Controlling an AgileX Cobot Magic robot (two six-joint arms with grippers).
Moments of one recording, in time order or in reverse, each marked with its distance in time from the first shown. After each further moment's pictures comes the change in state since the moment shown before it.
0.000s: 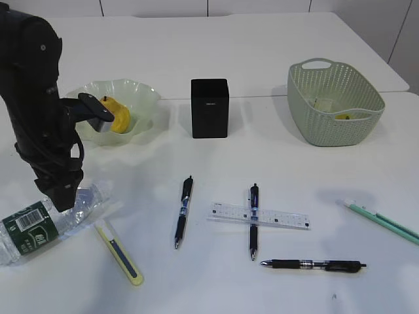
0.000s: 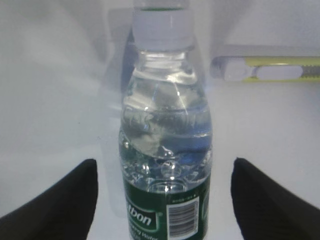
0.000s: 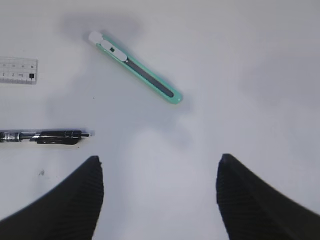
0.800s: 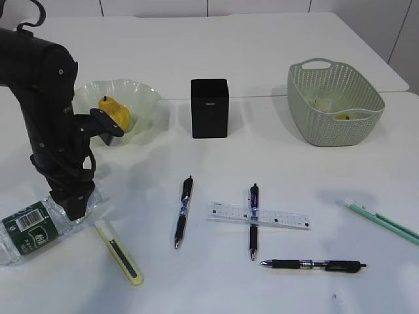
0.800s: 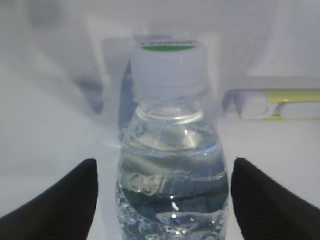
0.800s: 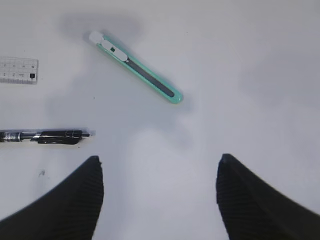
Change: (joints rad) left arm 0.000 0.087 -0.002 0.005 -0.086 0.000; right arm 0.000 0.000 0.000 0.002 0.000 0.000
